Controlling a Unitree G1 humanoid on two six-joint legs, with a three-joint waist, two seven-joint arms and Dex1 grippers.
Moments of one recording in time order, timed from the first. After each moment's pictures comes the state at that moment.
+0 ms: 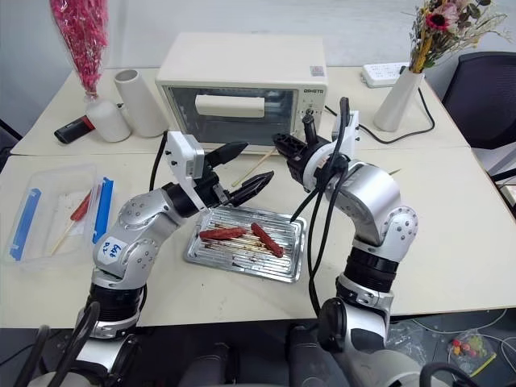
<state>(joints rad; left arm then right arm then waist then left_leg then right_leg) -0.54 0.31 -0.05 -0.27 -0.47 0.45 -0.51 -0.78 -0.03 -0.41 -0.14 1.86 0.91 -0.92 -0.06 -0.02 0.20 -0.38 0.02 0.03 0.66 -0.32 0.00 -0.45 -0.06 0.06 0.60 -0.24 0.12</state>
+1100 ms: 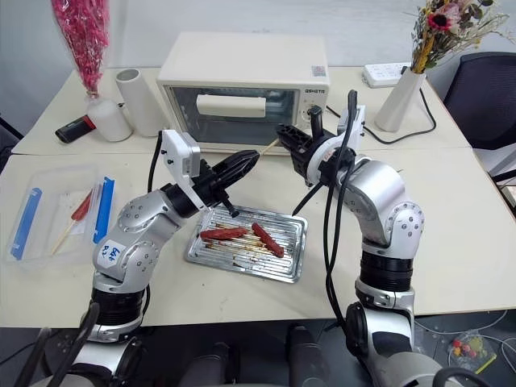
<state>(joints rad) -0.53 0.27 -0.03 -0.30 -0.47 0.47 -0.47 -0.76 -0.17 -0.24 -0.14 1.95 0.69 -0.82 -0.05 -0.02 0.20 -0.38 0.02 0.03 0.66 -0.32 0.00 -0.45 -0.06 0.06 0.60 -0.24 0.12</state>
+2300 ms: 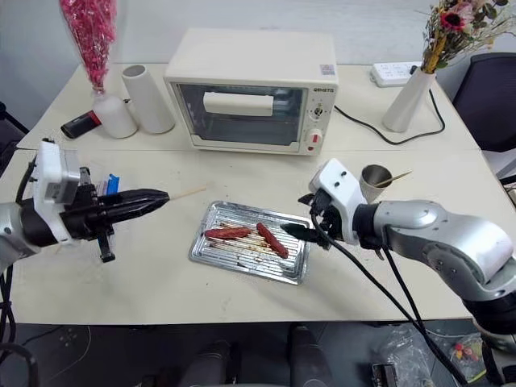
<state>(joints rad) -0.20 0.94 0.45 -0.56 -0.86 0.81 -0.81 -0.54 -0.98 0.17 -0.53 0.92 0.90 0.45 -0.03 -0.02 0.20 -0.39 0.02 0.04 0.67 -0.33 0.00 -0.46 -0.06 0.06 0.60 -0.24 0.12</state>
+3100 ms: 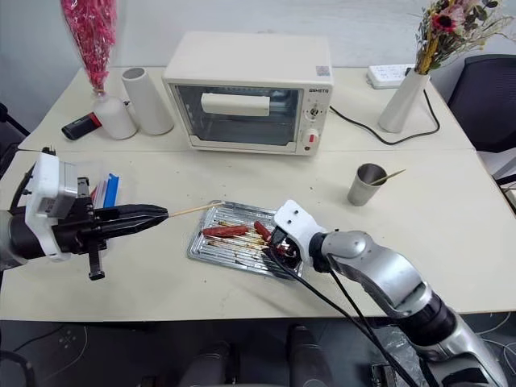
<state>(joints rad) -0.15 1.01 0.50 -0.62 -0.91 0.84 -0.83 -0.52 -0.62 0.44 -0.43 0.43 0.93 0.40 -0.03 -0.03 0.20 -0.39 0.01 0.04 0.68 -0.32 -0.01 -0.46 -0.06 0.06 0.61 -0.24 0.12</state>
